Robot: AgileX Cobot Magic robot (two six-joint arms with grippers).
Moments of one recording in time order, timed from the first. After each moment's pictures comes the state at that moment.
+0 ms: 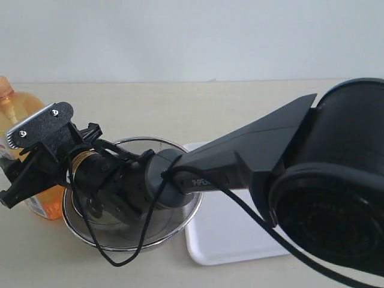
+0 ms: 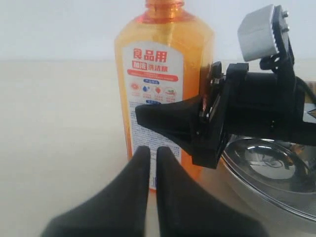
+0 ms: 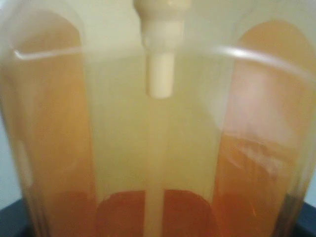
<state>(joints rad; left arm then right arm) -0.10 0.00 0.00 0.04 0.32 -0.07 1.03 2.33 -1.53 -0.04 -0.59 0.03</state>
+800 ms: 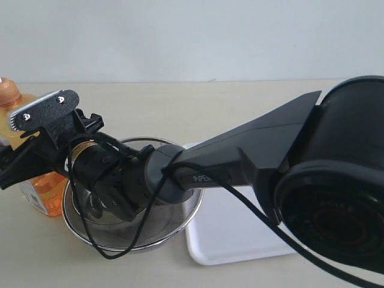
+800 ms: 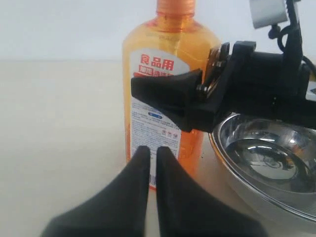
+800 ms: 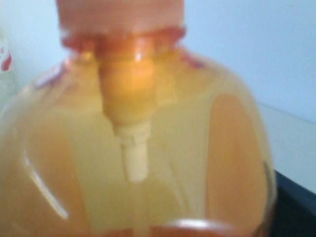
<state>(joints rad) -0.10 0.00 0.00 0.04 0.32 -0.07 1.03 2.33 -1.54 0.05 -0.64 0.02</state>
